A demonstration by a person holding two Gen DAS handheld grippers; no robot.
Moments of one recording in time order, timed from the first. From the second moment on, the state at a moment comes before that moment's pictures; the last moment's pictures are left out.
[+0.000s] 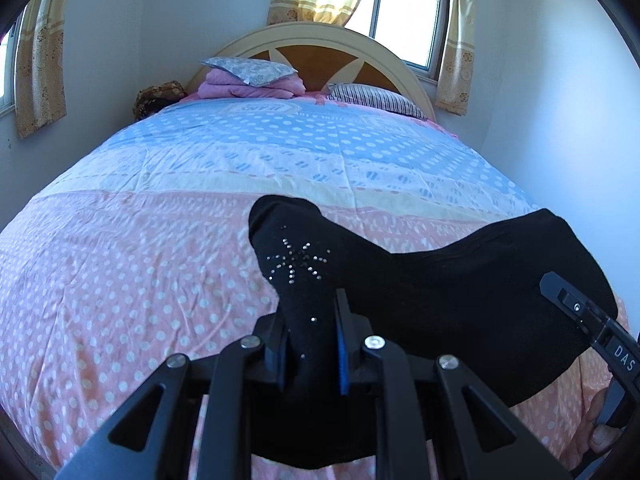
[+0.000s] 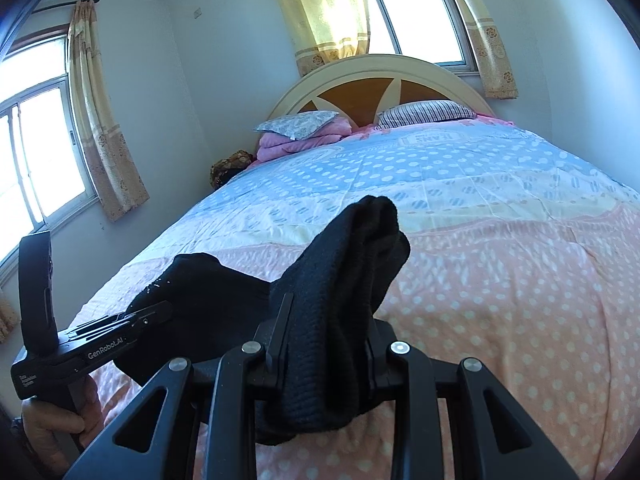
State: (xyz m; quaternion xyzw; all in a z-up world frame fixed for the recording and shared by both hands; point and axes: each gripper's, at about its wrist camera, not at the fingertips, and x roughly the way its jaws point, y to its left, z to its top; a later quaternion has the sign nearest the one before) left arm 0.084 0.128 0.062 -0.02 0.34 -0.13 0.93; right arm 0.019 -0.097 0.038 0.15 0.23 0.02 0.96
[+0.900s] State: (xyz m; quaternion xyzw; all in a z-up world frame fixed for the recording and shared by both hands) left arm 0.139 0.155 0.067 -0.03 0.34 -0.11 0.93; right arm 0.087 -0.077 0.051 0.16 0.24 0.05 0.96
